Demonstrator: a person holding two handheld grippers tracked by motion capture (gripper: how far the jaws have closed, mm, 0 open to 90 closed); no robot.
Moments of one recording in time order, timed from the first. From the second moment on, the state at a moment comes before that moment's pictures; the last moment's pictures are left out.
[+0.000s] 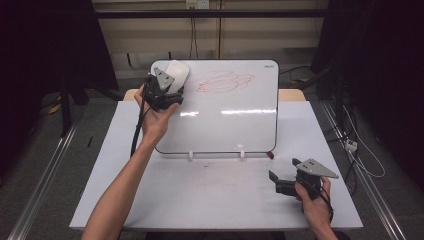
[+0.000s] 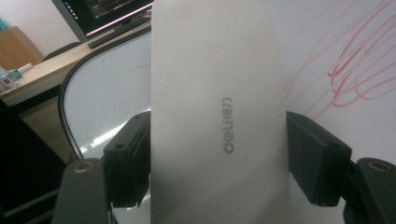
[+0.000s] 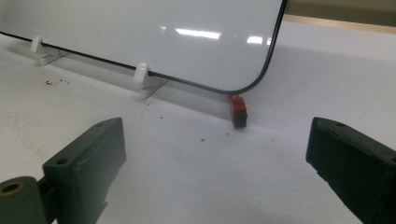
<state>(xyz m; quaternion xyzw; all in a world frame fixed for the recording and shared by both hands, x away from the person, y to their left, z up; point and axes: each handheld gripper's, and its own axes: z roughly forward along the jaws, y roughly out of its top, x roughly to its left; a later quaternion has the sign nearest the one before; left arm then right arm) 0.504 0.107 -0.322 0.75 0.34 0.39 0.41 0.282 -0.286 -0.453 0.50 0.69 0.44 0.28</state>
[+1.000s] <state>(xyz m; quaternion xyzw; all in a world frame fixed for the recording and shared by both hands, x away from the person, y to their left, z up) 0.499 0.091 -0.328 0.77 0.34 0.36 0.41 0.282 -0.285 -0.453 0.49 0.70 0.44 0.28</state>
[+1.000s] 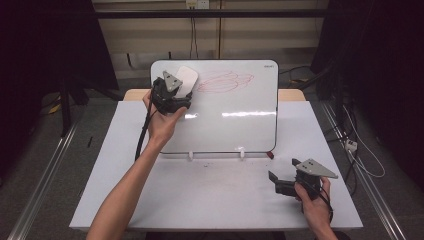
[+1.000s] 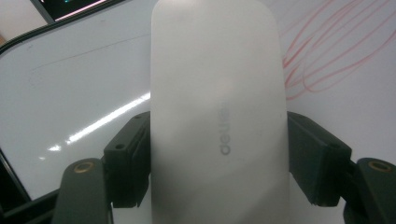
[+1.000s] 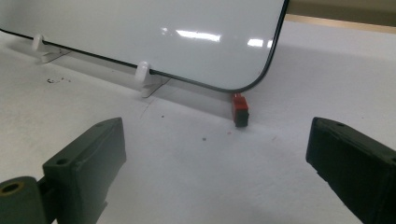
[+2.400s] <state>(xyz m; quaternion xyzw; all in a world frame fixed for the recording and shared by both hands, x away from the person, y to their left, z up) 0.496 0.076 -0.321 0.79 0.30 0.38 0.36 0.281 -0.285 -0.452 0.49 0.70 0.44 0.28</state>
